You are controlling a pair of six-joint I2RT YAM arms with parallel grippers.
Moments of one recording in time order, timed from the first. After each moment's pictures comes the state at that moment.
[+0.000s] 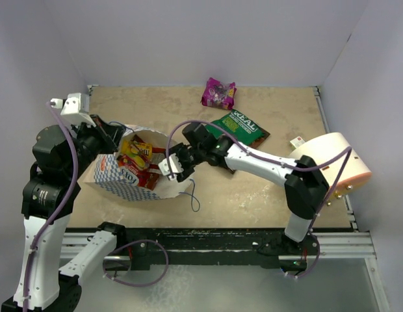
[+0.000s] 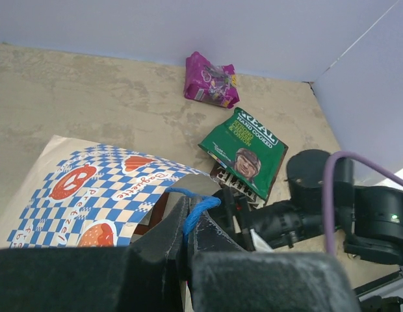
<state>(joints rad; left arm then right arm) -0.21 0.80 1.38 -0.76 0.09 -0.39 0.91 1.75 1.40 -0.38 -0.54 -1.16</state>
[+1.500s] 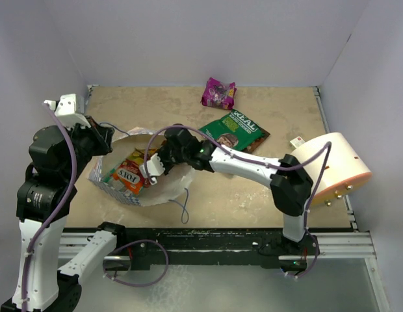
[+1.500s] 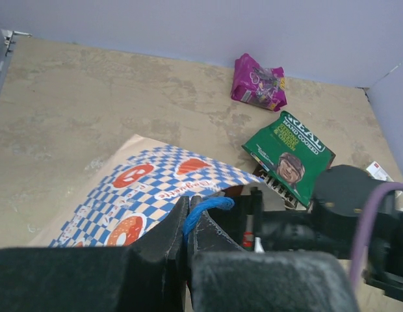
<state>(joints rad) -0.21 0.81 1.43 -0.87 -0.05 -0.32 1.01 1.92 1.50 -0.17 -0.30 -1.26</state>
